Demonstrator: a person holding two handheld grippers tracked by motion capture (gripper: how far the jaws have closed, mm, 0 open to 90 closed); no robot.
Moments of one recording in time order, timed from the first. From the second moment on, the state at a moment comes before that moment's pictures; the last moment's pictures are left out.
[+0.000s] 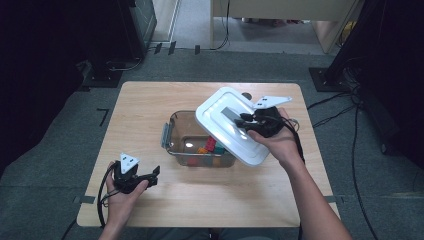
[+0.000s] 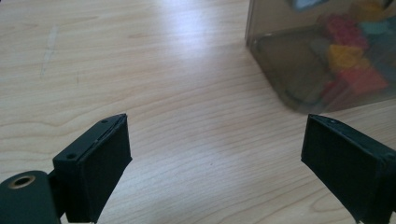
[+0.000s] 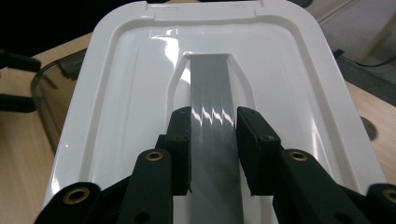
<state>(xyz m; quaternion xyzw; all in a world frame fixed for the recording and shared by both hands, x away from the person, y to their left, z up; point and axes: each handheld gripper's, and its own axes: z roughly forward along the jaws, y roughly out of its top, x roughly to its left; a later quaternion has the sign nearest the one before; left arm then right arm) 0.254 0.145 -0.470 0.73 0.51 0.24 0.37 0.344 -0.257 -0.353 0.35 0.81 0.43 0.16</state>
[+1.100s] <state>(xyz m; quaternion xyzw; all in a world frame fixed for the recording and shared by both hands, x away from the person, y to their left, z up) 0.251 0.154 -0.486 0.74 0.53 0.23 0.36 0.386 -0.177 -0.382 0.19 0.88 0.42 0.09</state>
